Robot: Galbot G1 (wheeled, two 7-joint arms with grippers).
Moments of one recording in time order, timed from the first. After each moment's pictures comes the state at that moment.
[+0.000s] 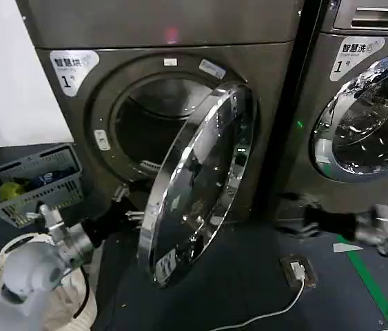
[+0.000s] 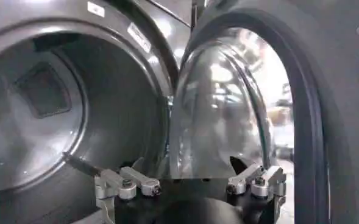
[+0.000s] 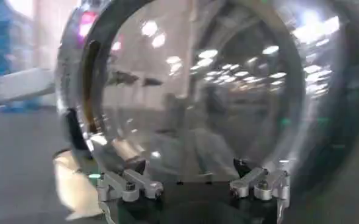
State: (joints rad) left arm 1.11 -0.99 -0.50 -2.09 -0.64 0.37 0.56; right arm -1.11 0.96 0.98 1.58 0.53 -0.02 -1.32
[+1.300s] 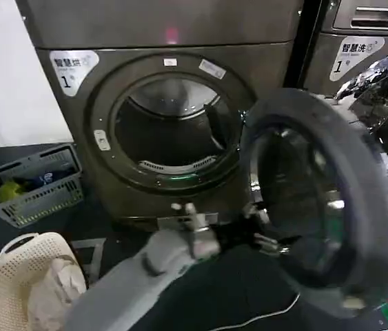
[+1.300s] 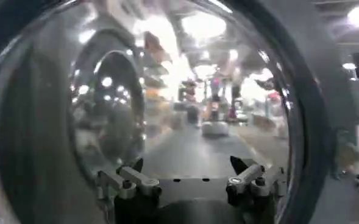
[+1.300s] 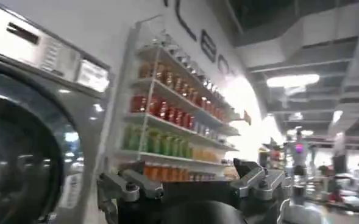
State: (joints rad) left arm 0.57 -1.27 0.36 -1.73 -0.57 0.17 0.42; right arm -1.45 1.20 1.81 1.95 0.44 -0.18 -0.05
